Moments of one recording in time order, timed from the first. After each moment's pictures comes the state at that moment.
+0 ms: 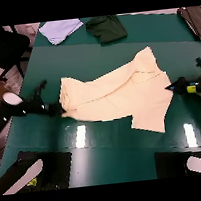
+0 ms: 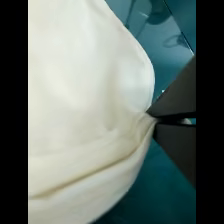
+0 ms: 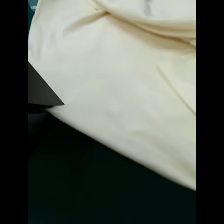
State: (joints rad) left arm 0.14 -0.97 0.68 0.85 -1.13 -1.25; right arm -0.39 -1.28 0.91 -0.68 1.22 1.07
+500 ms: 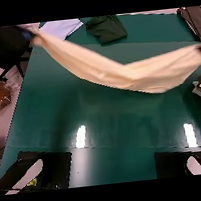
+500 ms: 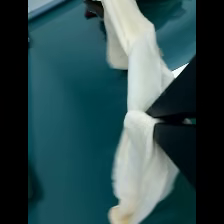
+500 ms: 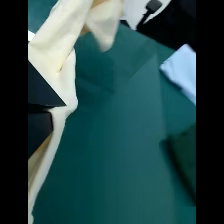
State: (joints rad) left arm 0.14 -0.94 1.55 0.73 -1.18 -1.29; right arm -0.37 -0.80 1.17 -0.54 1.19 1.14
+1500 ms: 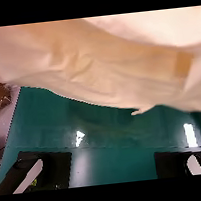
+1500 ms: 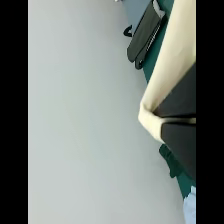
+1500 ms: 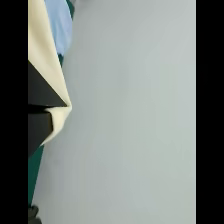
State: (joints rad) left arm 0.14 -0.82 2.11 0.92 -1.13 -1.35; right arm -0.48 -0.67 2.07 -0.87 1.29 1.44
